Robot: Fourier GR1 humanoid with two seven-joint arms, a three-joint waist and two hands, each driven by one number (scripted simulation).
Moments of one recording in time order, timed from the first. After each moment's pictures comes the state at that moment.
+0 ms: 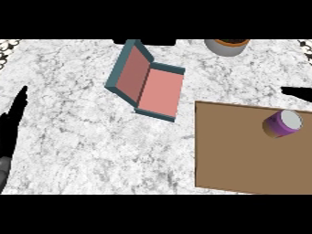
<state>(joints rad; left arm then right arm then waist) -0.14 0.57 -0.15 -1.30 0.06 0.33 0.04 -0.60 -0.87 0.41 -0.65 0.48 0.31 -0.87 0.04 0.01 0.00</state>
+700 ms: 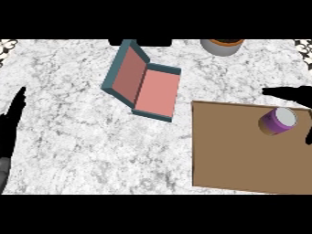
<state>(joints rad) -0.12 0.53 -0.09 -1.31 0.00 0.30 0.06 -0.76 -0.72 0.44 -0.39 0.68 0.25 -0.91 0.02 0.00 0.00</state>
